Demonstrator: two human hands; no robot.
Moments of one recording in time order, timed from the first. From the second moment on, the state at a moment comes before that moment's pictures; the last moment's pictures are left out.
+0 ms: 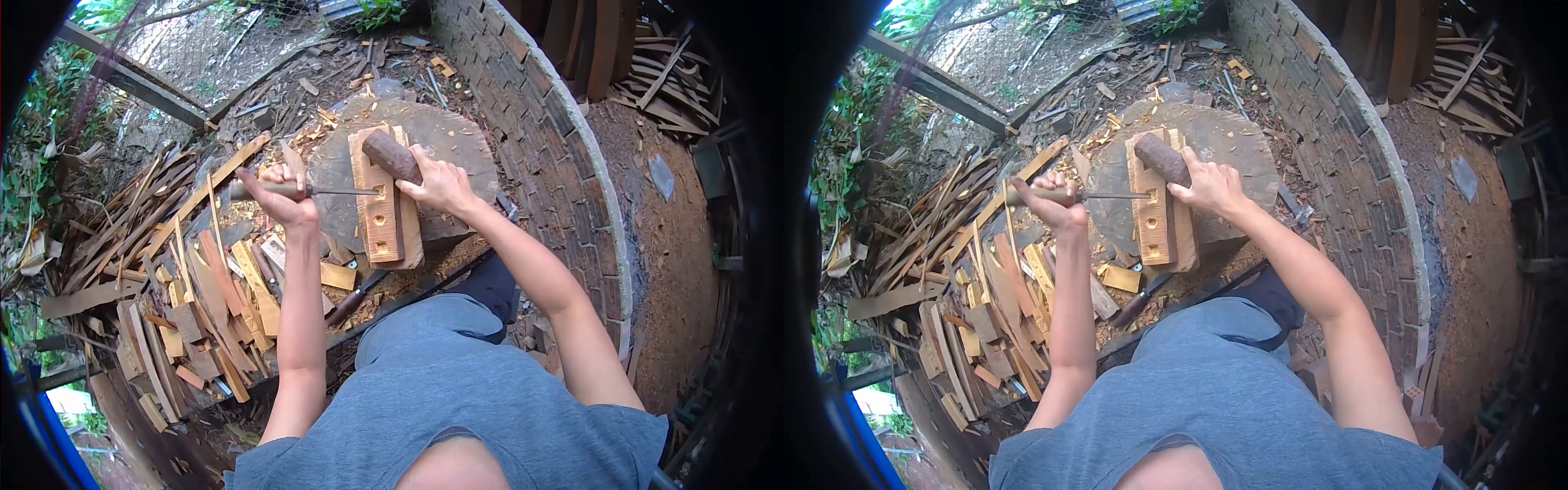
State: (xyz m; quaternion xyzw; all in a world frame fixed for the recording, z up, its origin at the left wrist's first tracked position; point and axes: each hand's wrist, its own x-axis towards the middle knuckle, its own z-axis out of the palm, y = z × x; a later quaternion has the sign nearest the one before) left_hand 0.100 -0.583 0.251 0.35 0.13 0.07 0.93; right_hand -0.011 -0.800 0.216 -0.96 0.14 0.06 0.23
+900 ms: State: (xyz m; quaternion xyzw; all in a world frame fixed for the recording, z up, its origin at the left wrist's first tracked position) left_hand 0.077 -0.641 0.283 0.48 -0.08 0.14 0.86; right_hand -0.020 -0.791 0.209 -0.93 0.17 0.03 0.31
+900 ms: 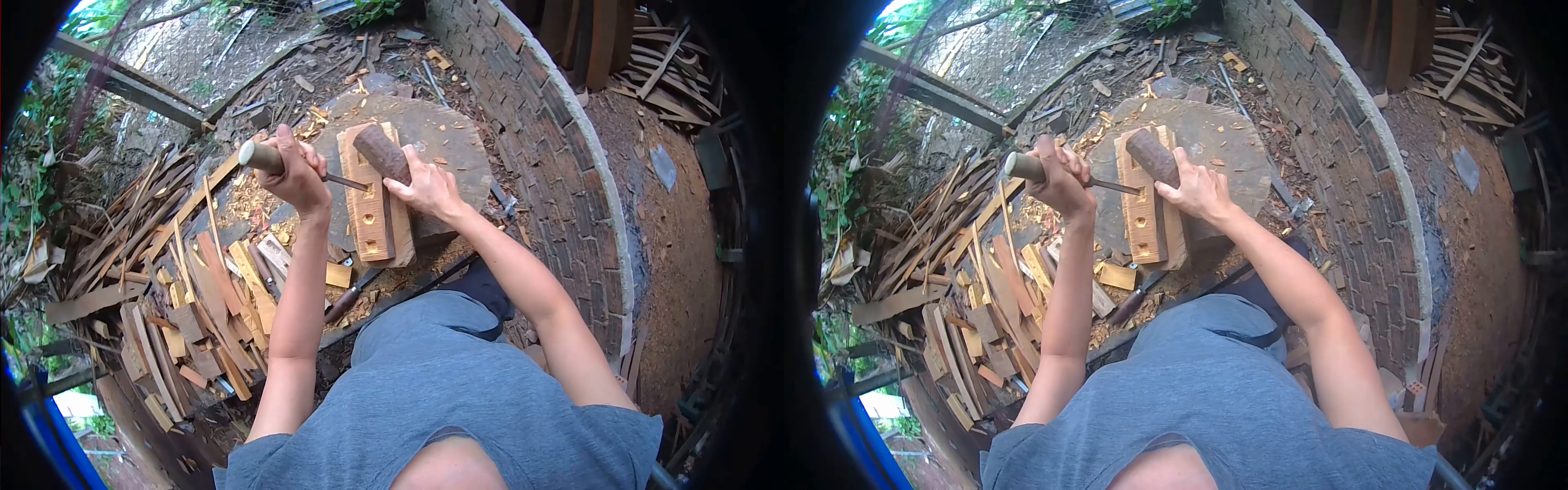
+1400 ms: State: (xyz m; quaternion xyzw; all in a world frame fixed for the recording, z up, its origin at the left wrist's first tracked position) left_hand 0.072 -0.647 0.261 0.60 -0.20 0.20 0.75; right_hand -0.019 -0.792 0.206 -0.93 0.17 0.03 0.31
